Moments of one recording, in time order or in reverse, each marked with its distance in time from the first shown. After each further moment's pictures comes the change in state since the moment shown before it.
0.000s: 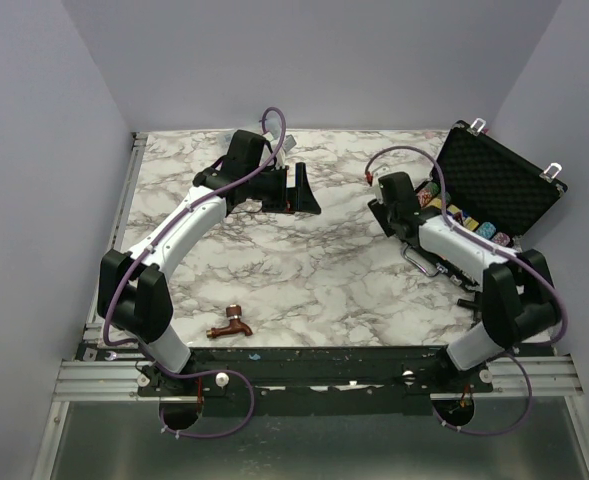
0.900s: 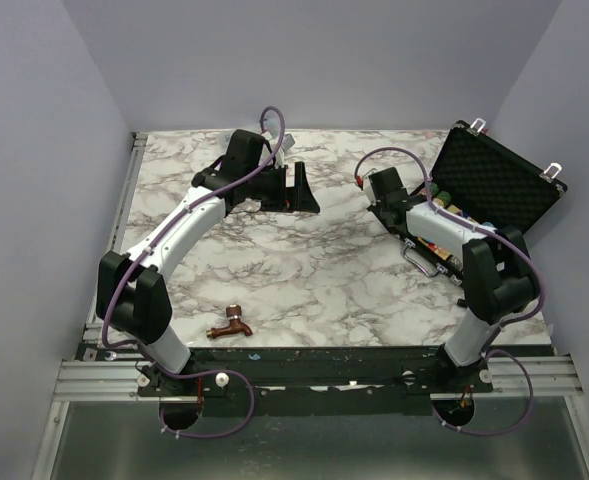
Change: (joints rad) left arm 0.000 -0.013 0.000 0.000 -0.022 0.001; right arm -0.013 0.116 0.098 -0.088 -0.010 -0.057
